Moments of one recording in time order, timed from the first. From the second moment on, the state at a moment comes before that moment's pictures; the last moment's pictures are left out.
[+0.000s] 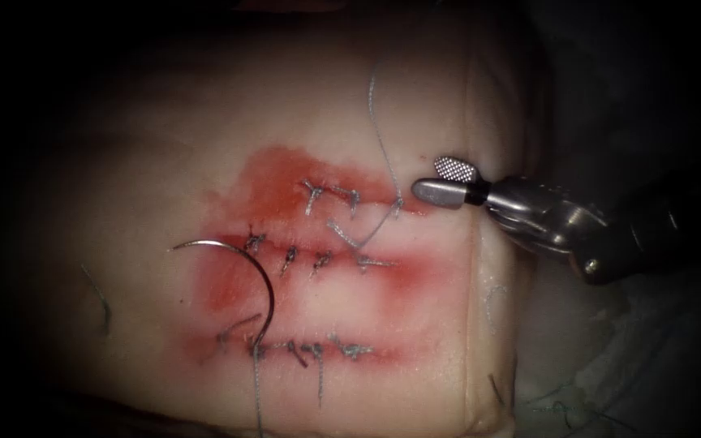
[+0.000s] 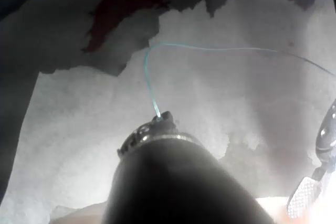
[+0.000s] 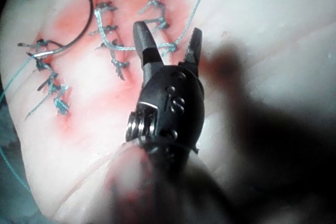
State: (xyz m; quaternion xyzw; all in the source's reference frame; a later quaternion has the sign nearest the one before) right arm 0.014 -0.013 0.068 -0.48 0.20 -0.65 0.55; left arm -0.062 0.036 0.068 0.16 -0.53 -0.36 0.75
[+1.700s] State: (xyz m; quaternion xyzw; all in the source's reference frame) right arm 0.018 -0.011 0.072 -0.51 0.18 -0.65 0.53; left arm -0.064 0.037 0.059 0.16 -0.56 -0.38 0.72
